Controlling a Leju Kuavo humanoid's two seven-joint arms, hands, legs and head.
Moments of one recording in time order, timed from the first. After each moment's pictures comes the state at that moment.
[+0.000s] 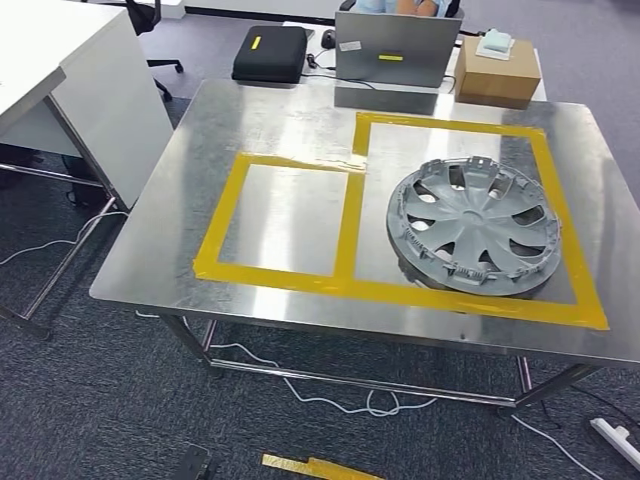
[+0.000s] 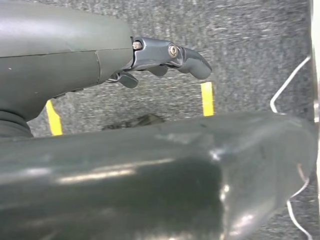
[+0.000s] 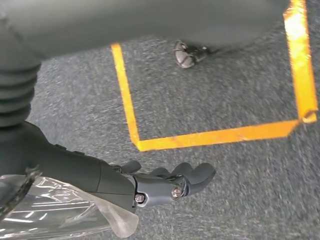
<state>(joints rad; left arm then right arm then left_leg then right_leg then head) -0.14 -0.05 -1.45 -0.13 1.36 0.18 -0.51 -0.02 0.33 -1.42 -0.38 1.10 -0.34 -0.23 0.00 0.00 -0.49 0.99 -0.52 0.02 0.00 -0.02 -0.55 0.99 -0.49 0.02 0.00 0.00</state>
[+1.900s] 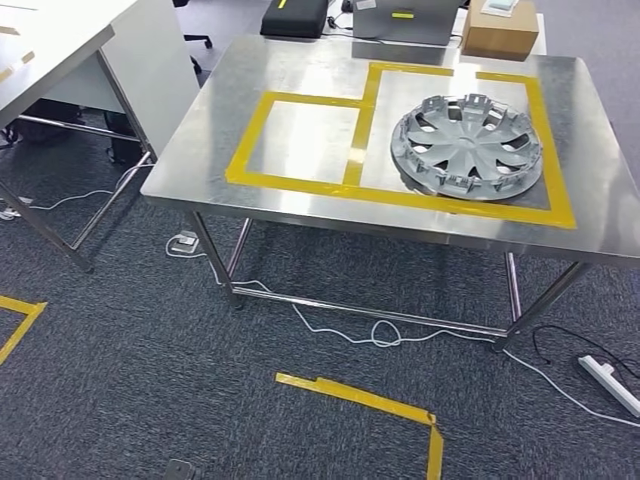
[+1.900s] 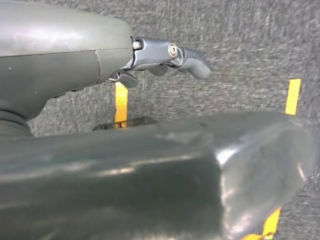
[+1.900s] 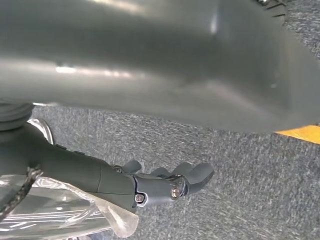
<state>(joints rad) -0.10 -0.03 -1.45 -0.12 1.47 0.15 -0.60 -0.01 0.27 -1.38 -0.31 1.38 -0.35 -0.24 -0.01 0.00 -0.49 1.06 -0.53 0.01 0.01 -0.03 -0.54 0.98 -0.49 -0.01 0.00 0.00</state>
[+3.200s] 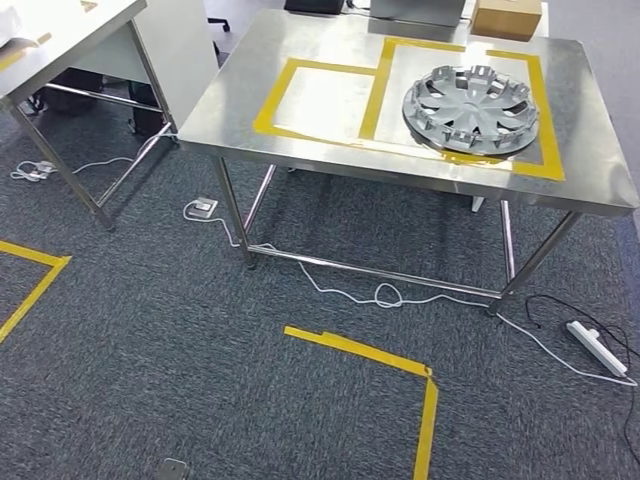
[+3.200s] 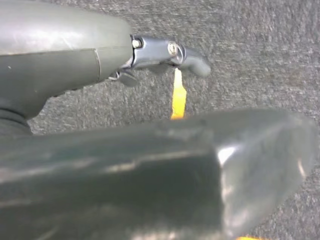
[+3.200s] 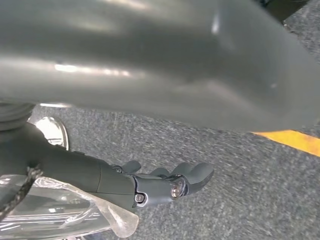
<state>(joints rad) -0.10 -0.01 -1.45 -0.12 1.46 0.15 -0.58 0.00 0.26 -1.37 -0.30 1.42 -0.28 -0.24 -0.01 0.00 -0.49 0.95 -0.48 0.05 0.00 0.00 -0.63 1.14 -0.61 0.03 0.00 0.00</state>
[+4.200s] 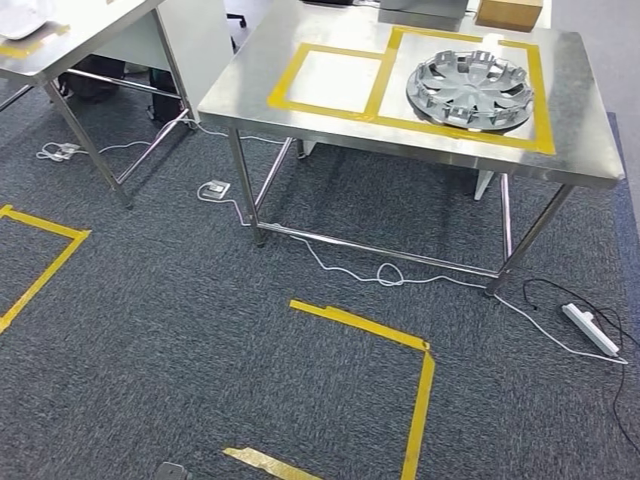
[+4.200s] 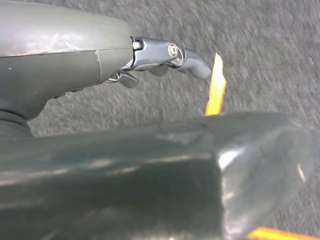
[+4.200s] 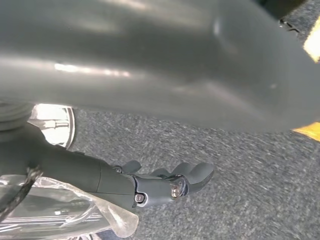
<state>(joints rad) -0.09 -0.01 -1.46 -0.12 1.47 0.15 -0.59 0.00 0.24 -1.36 -0.29 1.46 -0.28 -0.25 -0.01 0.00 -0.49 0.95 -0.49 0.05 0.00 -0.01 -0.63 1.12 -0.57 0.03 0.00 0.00</state>
